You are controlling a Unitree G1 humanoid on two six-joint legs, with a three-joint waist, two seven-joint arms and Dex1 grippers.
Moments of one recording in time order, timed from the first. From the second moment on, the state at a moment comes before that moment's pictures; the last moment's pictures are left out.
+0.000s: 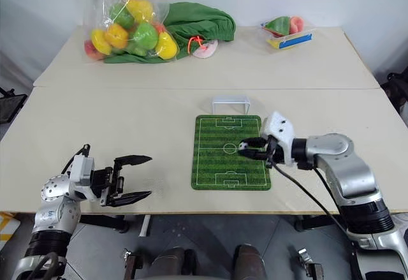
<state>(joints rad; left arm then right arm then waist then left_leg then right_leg) -0.22 0.52 0.18 0.29 -0.59 -0.19 -1.50 -0.45 -0.74 0.09 -0.20 0.36 0.52 1.11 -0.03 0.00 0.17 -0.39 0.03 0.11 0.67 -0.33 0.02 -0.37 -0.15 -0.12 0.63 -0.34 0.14</state>
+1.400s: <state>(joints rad) -0.07 0.57 0.27 0.18 -0.63 -0.13 -1.44 -0.50 -0.66 0.31 0.04 0.22 0.28 1.29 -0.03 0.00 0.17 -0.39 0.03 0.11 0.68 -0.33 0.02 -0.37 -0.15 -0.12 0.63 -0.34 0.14</state>
